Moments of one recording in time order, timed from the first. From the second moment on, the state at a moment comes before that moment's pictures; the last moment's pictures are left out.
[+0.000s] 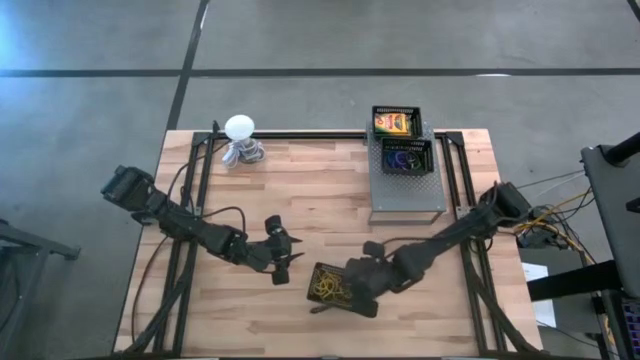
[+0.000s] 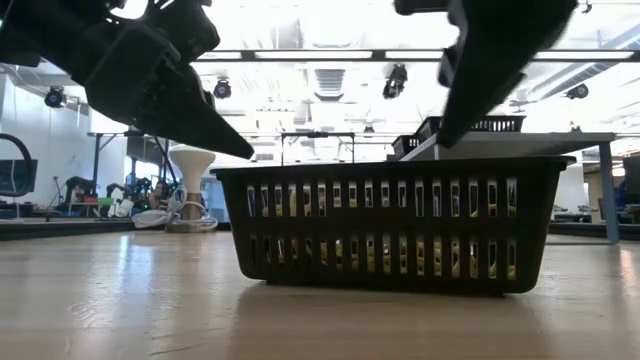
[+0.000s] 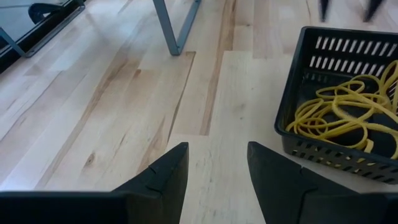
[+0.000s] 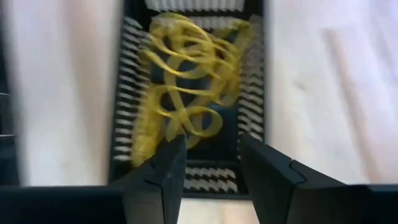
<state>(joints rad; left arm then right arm) -0.42 1.52 0.60 0.27 -0.55 -0.24 0.50 1.80 1.31 -0.64 0.21 0.72</state>
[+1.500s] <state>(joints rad) -0.42 1.52 0.60 0.29 -0.55 -0.24 0.37 1.48 1.24 -0.85 0.30 0.48</state>
